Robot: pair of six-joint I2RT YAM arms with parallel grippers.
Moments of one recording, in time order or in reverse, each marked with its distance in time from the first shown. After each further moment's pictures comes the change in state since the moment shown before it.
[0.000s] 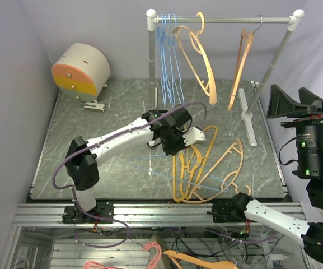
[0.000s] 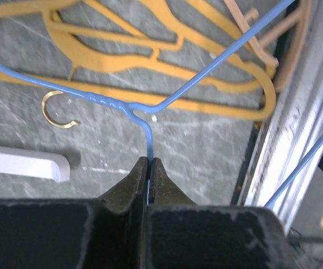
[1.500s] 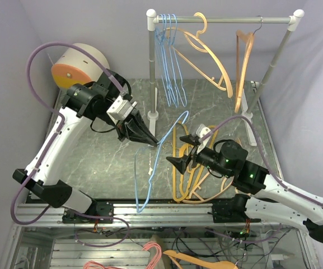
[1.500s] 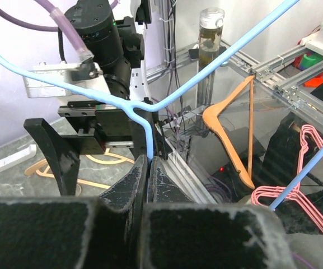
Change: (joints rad) left arm 0.440 -0.346 0.236 -0.571 1.316 0.796; right arm 0.234 0.098 -0.677 0.080 -0.571 0.079
